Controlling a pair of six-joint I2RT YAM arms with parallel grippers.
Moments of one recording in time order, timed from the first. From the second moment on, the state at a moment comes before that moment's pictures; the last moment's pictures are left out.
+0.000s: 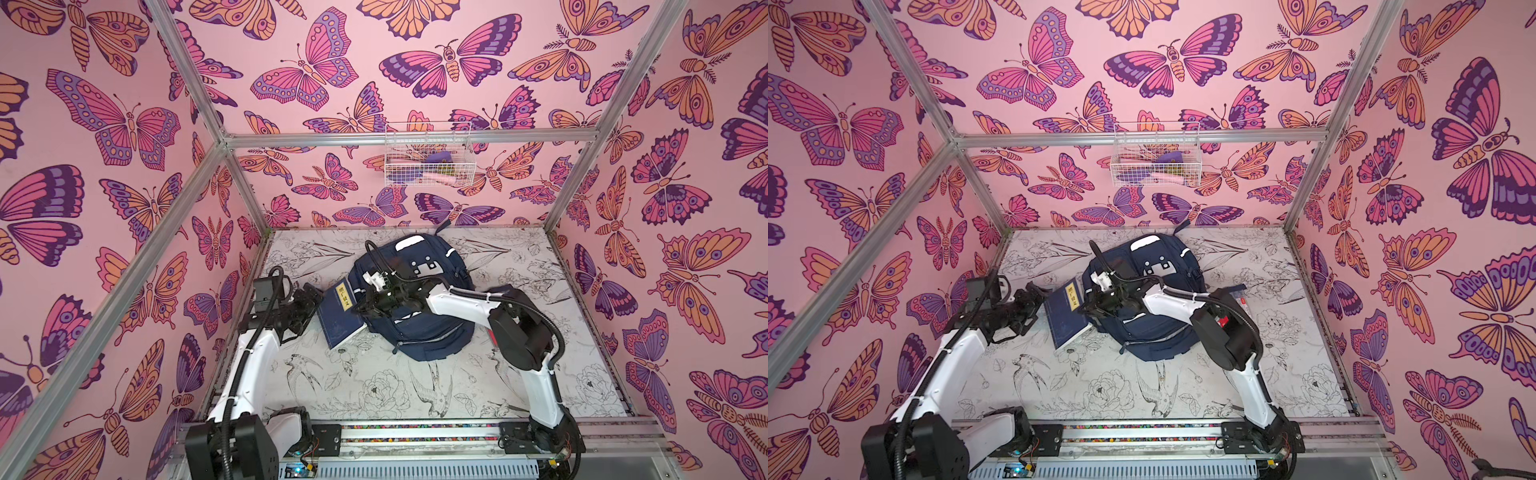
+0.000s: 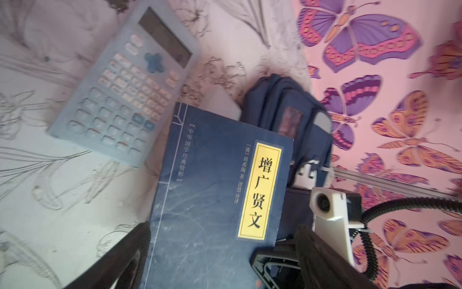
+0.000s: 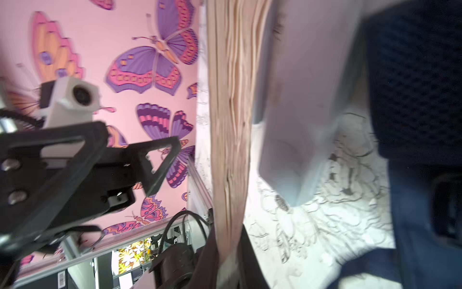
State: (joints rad) left arm 0.16 1.10 0.81 -0.50 0.46 -0.87; right arm 0.83 2.06 1.53 -0.05 -0.67 0.99
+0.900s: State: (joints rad) left arm -0.03 1.23 0.75 0.89 0.88 -1.58; right arm 0.75 1.55 1.31 0.17 -0.60 1.09
